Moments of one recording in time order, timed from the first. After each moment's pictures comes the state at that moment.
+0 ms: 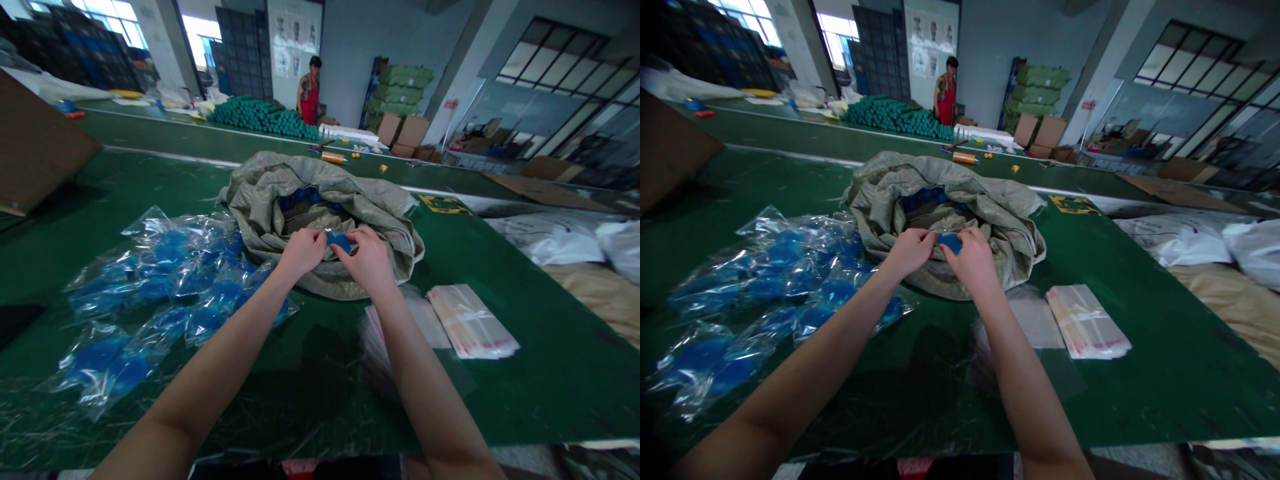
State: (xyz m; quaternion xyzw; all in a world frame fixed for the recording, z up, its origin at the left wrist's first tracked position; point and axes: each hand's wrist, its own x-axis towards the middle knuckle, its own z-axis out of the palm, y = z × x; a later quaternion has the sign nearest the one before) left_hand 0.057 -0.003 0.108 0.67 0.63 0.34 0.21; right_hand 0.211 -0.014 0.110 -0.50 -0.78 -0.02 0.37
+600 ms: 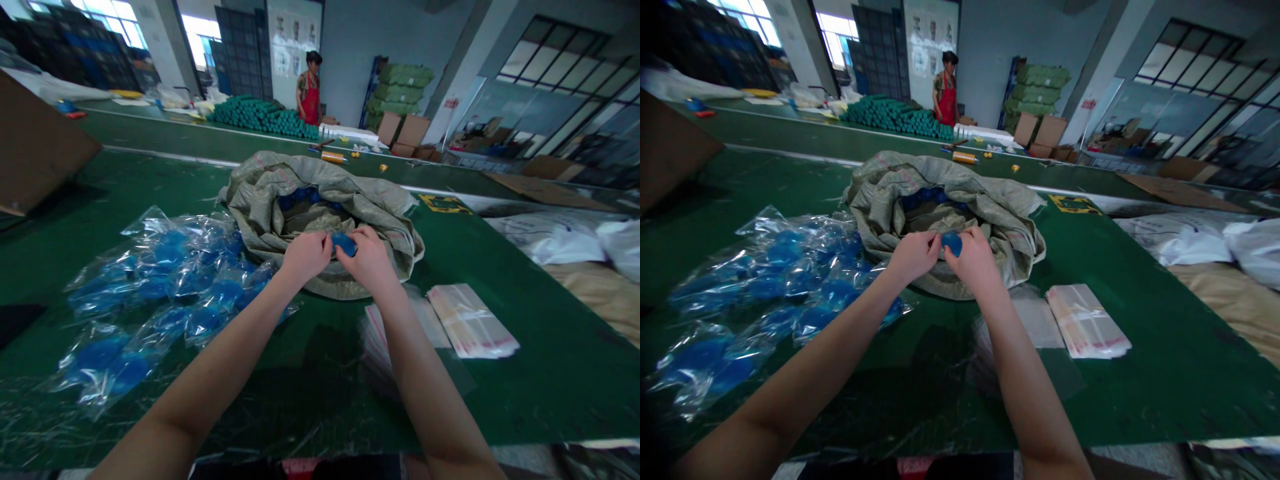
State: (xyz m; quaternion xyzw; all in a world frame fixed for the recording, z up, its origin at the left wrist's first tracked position) left_hand 0.066 -0.008 0.101 0.74 0.60 0.30 0.06; right_hand 0.214 -0.013 0.109 -0.50 -0.80 -0.05 0.33
